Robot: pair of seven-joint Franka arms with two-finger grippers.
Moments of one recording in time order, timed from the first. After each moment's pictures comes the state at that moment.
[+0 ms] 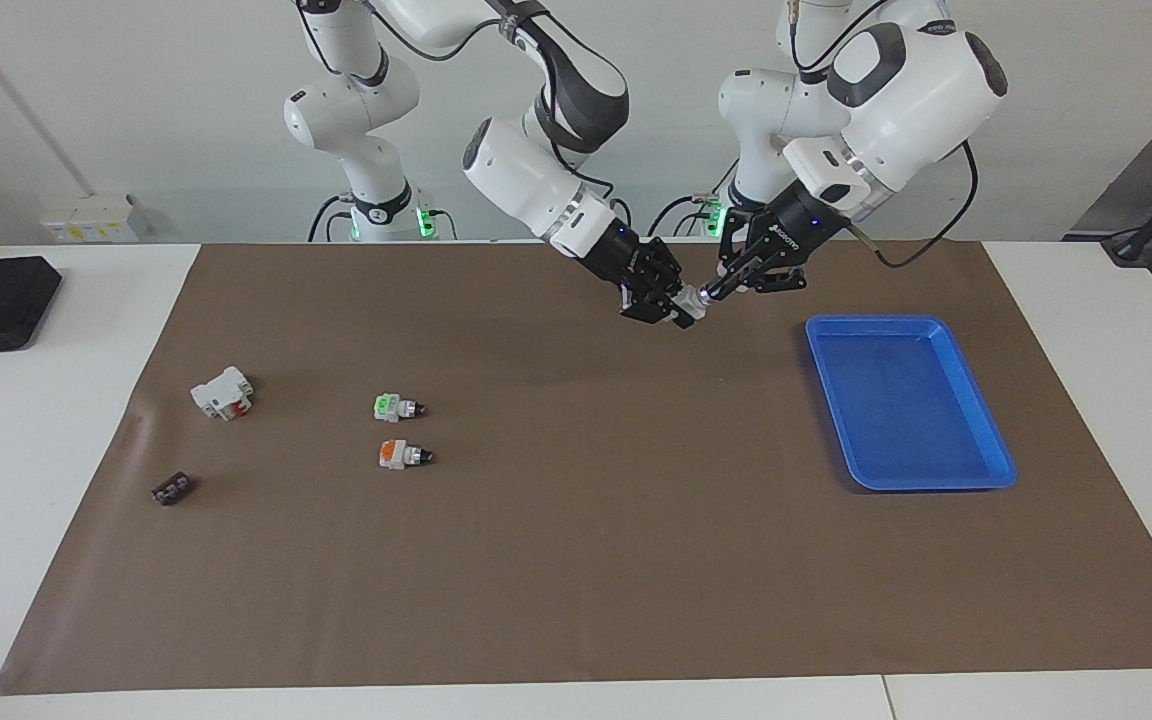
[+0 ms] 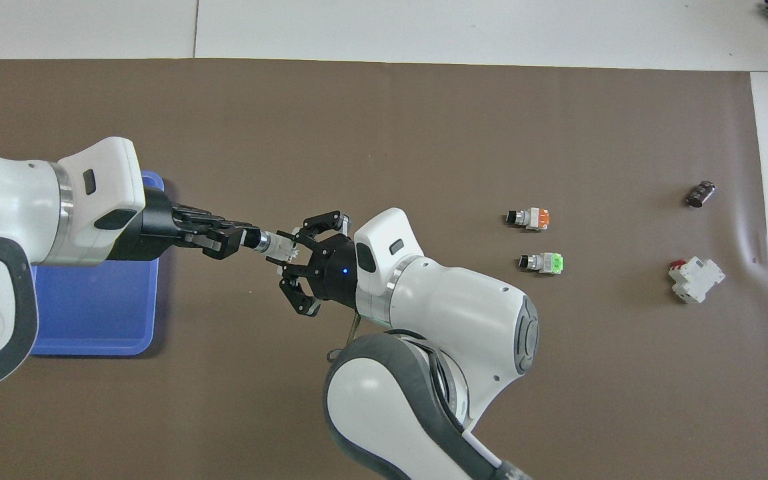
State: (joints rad) left arm -0.35 -0.12 0.07 -1.92 -0.61 1.96 0.37; right arm 0.65 0.19 0.12 -1.91 1.27 2.81 -1.55
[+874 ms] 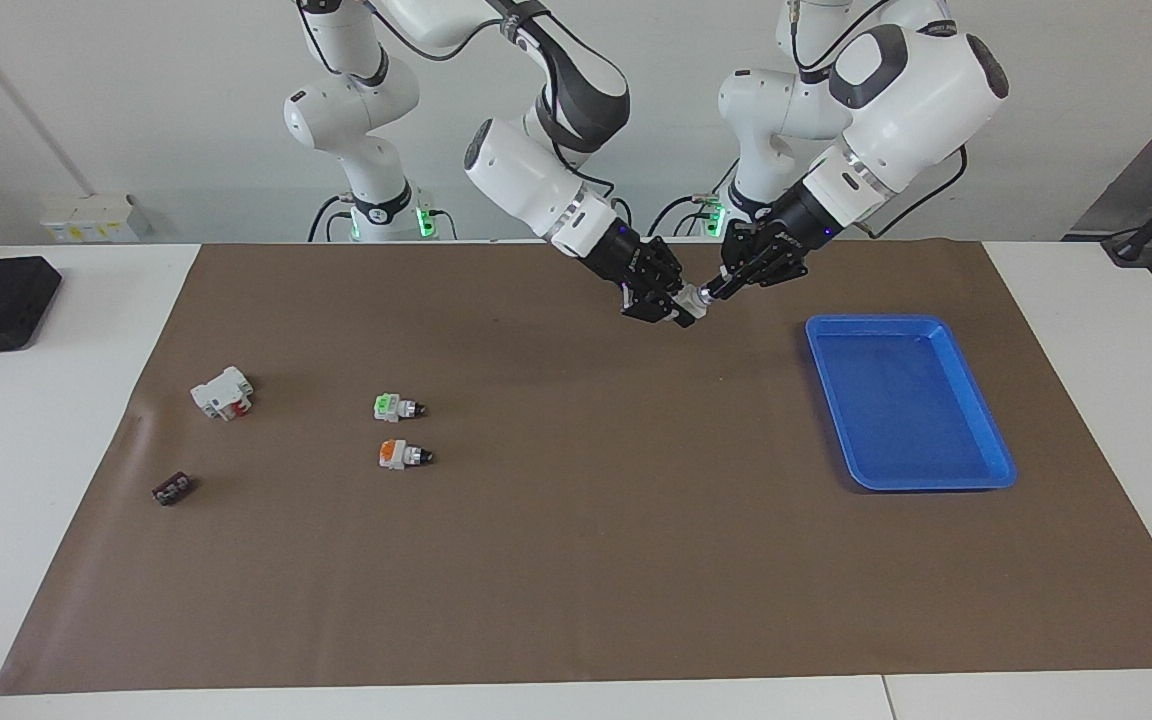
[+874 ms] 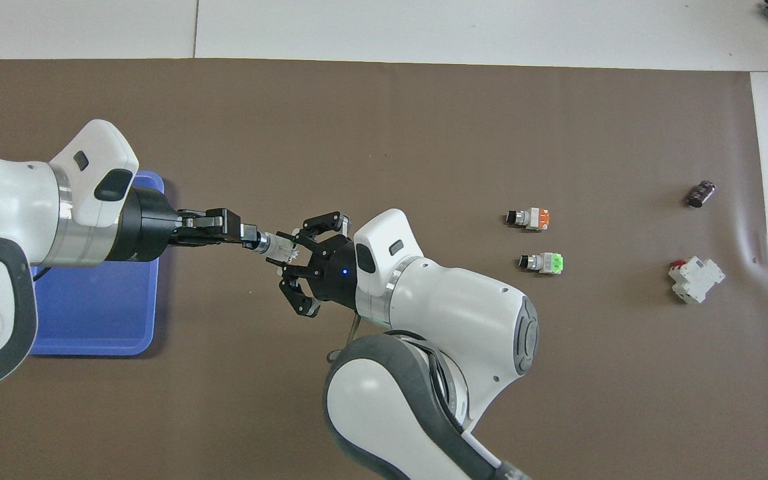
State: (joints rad) left arm -0.35 -0.12 0.08 -1.93 -0.61 1.95 -0.15; right arm 0.65 0.19 0.13 -1.92 1.27 2.81 -1.55
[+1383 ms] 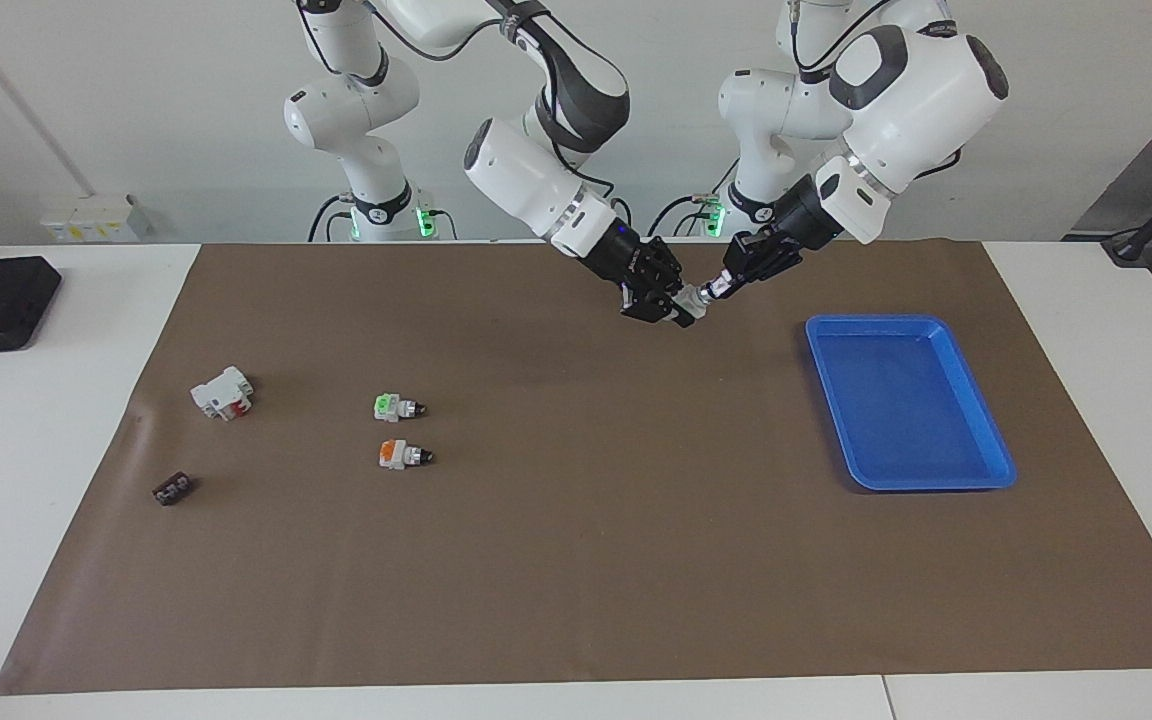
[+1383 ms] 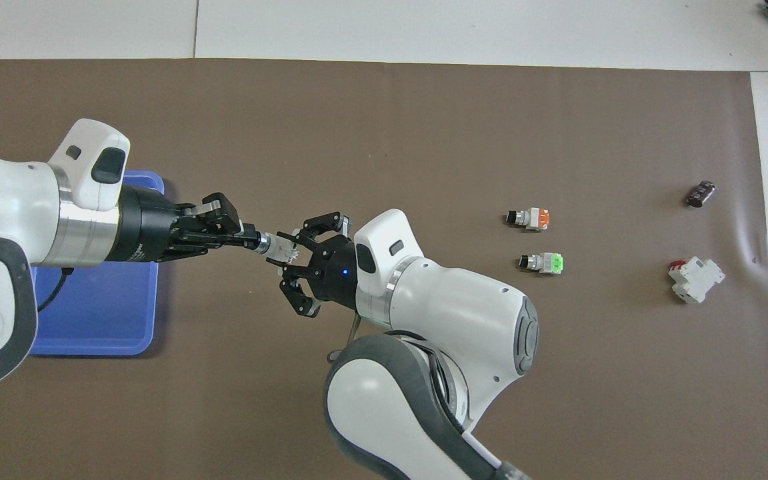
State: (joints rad) left arm -0.35 -0.12 0.08 -1.93 -0.61 1.95 -0.49; right arm 0.65 0.18 0.13 -1.92 1.27 2.81 -1.55
